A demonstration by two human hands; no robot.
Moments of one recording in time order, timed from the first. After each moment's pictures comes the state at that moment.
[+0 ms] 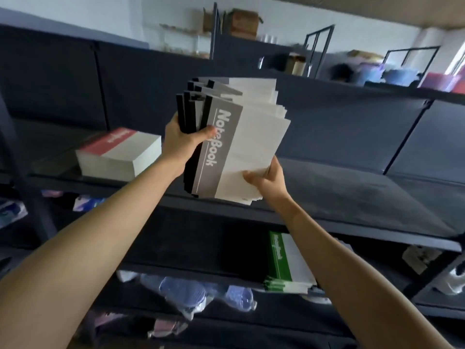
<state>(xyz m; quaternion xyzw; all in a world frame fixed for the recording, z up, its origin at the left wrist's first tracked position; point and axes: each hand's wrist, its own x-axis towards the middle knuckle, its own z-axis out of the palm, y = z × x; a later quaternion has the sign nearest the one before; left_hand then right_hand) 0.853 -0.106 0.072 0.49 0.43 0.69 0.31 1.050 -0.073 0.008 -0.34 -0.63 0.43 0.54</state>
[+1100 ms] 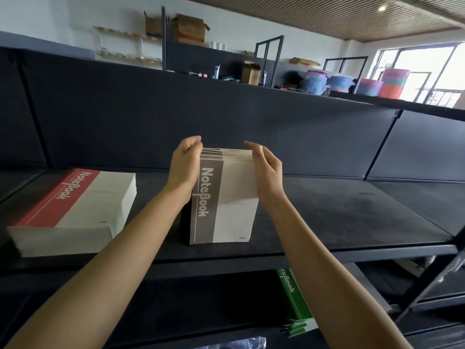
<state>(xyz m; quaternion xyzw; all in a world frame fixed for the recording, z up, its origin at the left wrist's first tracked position) 0.814 0.017 0.073 0.52 0.44 0.61 0.40 0.964 0.010 0.067 -0.43 -0.54 0.33 0.64</state>
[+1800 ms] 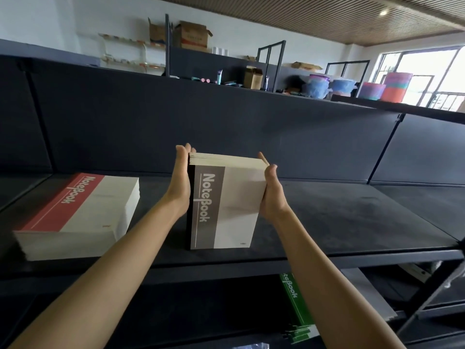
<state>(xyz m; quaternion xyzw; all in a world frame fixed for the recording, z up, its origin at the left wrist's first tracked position) 0.808 0.012 0.056 0.50 0.35 0.62 0.50 0.984 0.011 0.039 -0.35 -0.54 0.50 0.58</state>
